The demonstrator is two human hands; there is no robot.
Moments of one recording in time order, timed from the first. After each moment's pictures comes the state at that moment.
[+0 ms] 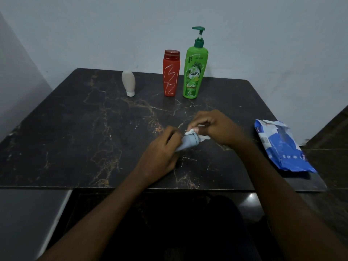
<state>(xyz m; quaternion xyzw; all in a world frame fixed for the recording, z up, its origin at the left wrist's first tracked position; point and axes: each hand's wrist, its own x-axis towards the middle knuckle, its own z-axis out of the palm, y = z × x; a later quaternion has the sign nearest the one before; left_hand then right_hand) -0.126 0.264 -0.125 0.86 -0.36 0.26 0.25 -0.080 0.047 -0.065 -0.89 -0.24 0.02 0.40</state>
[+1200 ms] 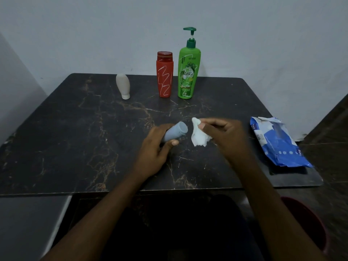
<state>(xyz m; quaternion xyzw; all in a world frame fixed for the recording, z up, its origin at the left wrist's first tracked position) -0.111 0.270 -0.132 0.83 -0.28 0.19 0.44 -0.136 0.049 -0.077 -0.74 -0.04 -0.12 0.66</state>
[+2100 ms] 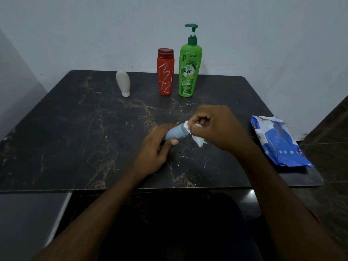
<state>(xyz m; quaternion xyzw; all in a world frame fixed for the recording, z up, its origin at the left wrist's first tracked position) -0.107 0.270 -0.135 0.82 -0.32 0.19 0.43 -0.113 0.055 -0.046 -0.90 -0.26 -0.18 0.30</state>
